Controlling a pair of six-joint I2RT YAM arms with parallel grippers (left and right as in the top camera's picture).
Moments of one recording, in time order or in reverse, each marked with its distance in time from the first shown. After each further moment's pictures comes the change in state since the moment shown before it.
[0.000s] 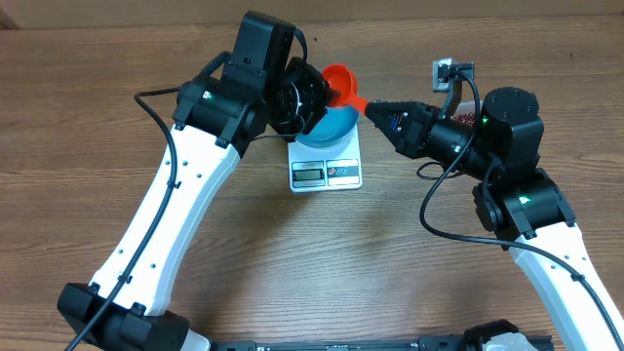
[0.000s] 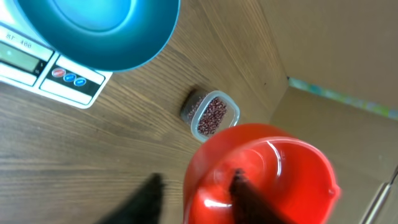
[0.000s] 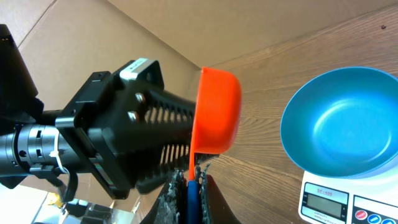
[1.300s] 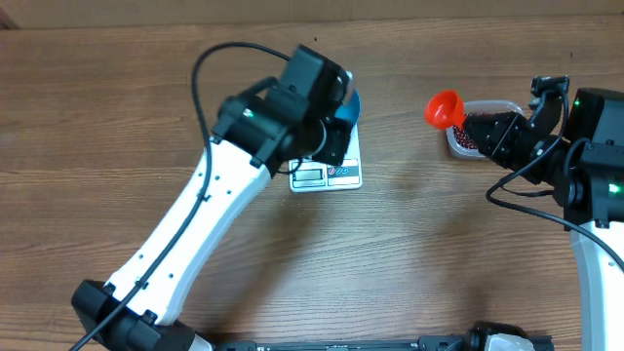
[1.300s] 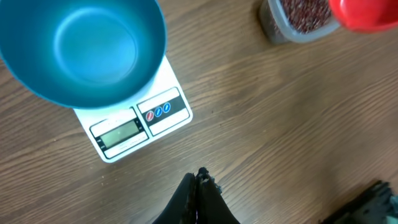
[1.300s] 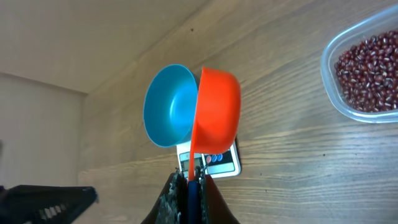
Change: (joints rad) left arm -0.163 0.000 -0.039 -0.163 -0.188 1.040; right arm -0.414 0.006 0.185 -0.683 0.070 -0.291
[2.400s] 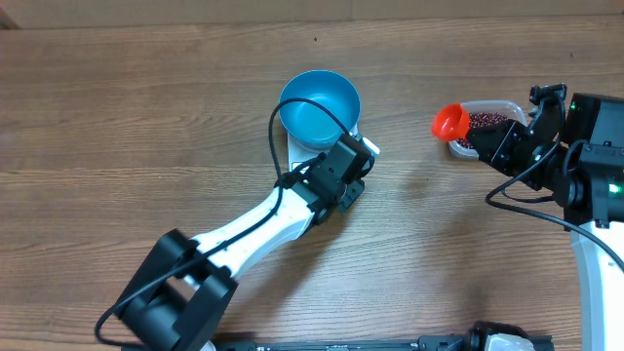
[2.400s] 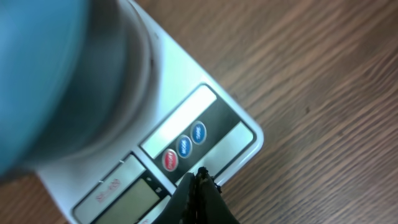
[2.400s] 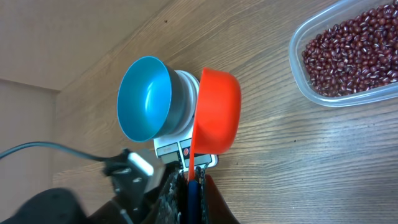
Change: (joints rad) left arm -0.142 0.095 -0.660 0.815 -0.327 0.350; right arm 0.000 0.000 0.000 -0.072 0.079 -0.040
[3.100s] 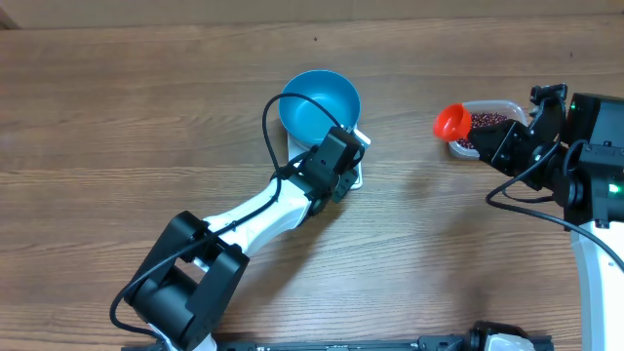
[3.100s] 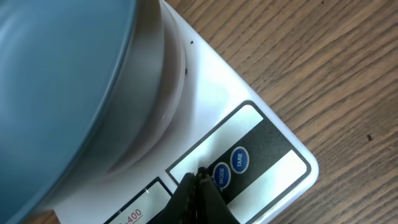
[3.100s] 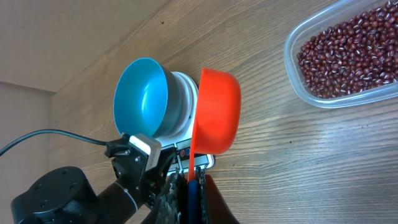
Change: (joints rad) left arm 0.057 0.069 -0.005 0.115 0.000 0.023; right arm 0.000 0.000 0.000 0.000 0.015 -0.004
